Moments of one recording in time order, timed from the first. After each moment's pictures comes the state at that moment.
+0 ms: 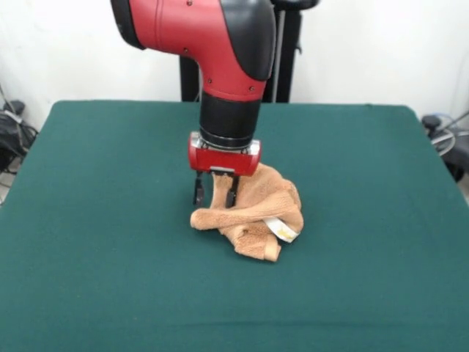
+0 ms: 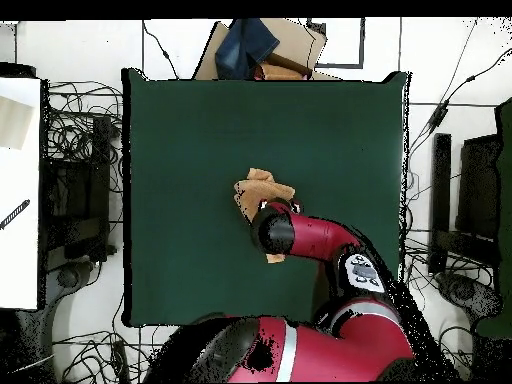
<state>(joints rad) -0.31 -0.43 -0.02 1.71 -0.15 0.09 1.57</state>
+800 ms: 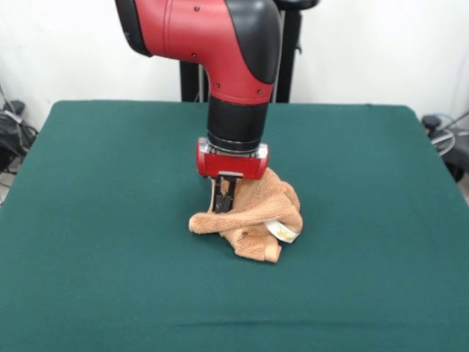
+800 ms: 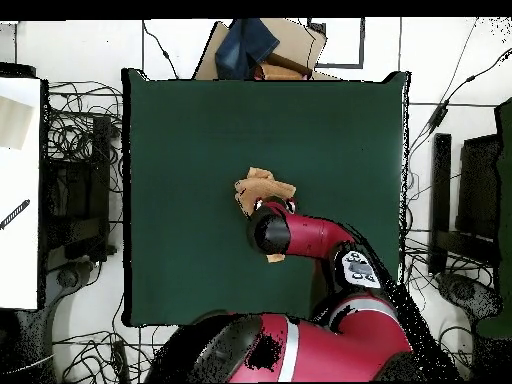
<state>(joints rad) -0.31 -0.42 0.00 1.71 -0.18 0.06 1.57</state>
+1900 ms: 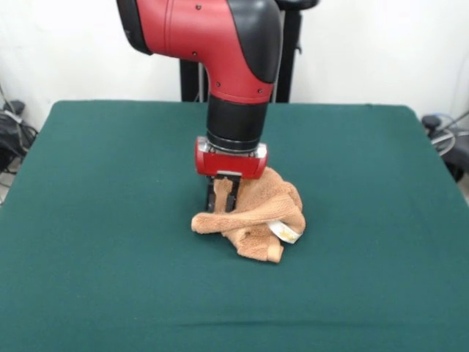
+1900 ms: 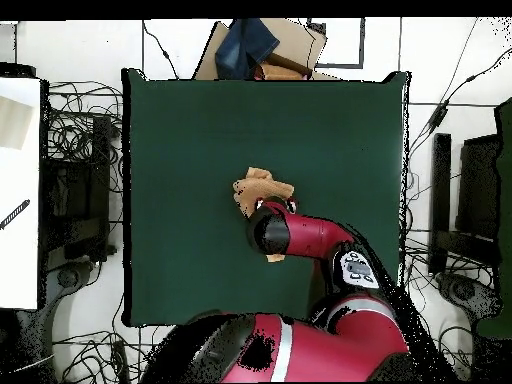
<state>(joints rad) -0.30 -0.42 -0.02 1.71 -0.18 0.06 1.57</state>
